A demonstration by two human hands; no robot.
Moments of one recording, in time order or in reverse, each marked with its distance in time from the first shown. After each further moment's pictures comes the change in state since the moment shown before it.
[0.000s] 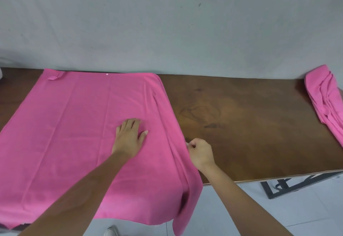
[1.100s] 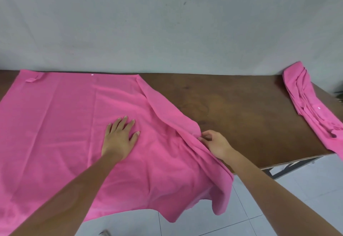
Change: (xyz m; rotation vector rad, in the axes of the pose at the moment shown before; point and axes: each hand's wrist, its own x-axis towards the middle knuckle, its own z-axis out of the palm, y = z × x) left_hand 0.005 -0.002 0.001 0.103 -0.142 -0.005; right_hand 0.023 0.045 -0.072 0.022 -0.117 0.061
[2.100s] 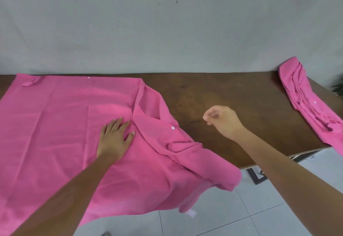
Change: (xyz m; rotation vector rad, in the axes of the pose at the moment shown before) left_hand 0.003 -0.004 0.004 0.001 0.019 0.001; right_hand -0.005 -0.039 -0.070 -0.061 0.208 -0.268
